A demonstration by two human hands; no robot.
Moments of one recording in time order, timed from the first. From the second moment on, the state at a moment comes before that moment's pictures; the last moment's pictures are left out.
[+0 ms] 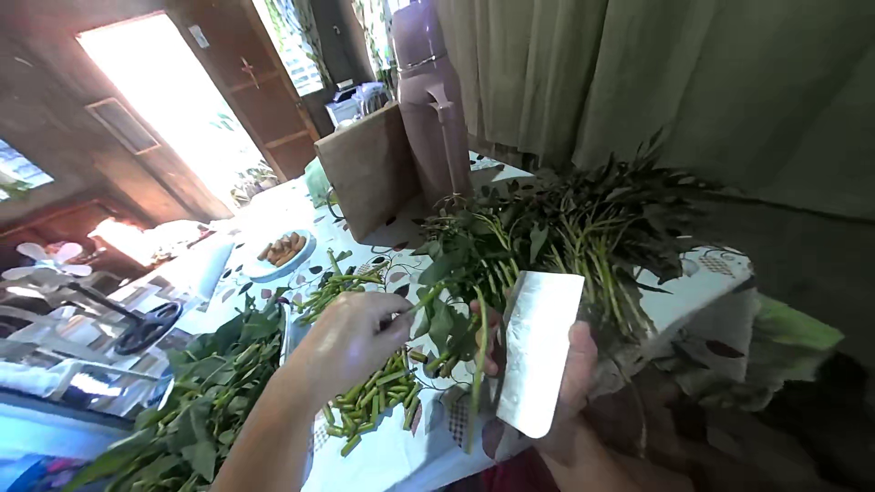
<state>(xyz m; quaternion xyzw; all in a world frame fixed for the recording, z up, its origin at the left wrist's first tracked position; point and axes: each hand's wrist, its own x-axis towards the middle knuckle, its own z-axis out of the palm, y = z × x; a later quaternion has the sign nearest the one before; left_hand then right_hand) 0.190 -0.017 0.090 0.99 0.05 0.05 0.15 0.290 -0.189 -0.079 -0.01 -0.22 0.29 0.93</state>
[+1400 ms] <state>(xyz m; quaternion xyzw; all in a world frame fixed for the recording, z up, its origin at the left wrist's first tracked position) 0.029 0.014 0.002 0.57 0.24 0.54 0.57 0.315 -0.192 0.006 -0.51 -0.14 0.37 0.76</state>
